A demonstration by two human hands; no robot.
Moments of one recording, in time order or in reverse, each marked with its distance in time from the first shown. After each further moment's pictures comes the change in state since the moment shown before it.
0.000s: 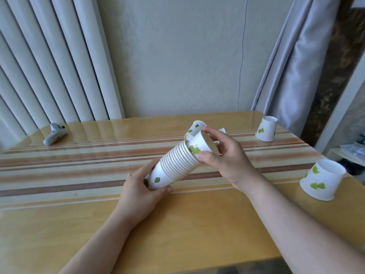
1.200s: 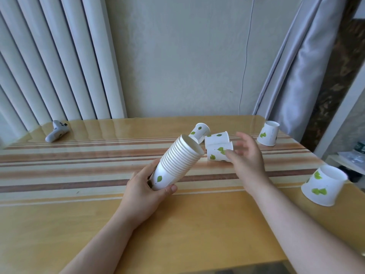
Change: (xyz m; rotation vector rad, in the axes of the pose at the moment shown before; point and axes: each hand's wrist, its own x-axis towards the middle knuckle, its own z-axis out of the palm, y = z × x) left_hand -0.001 -0.005 0.001 -0.003 0.006 0.005; right_hand 0.006 0.029 -0.026 -0.201 0.414 0.106
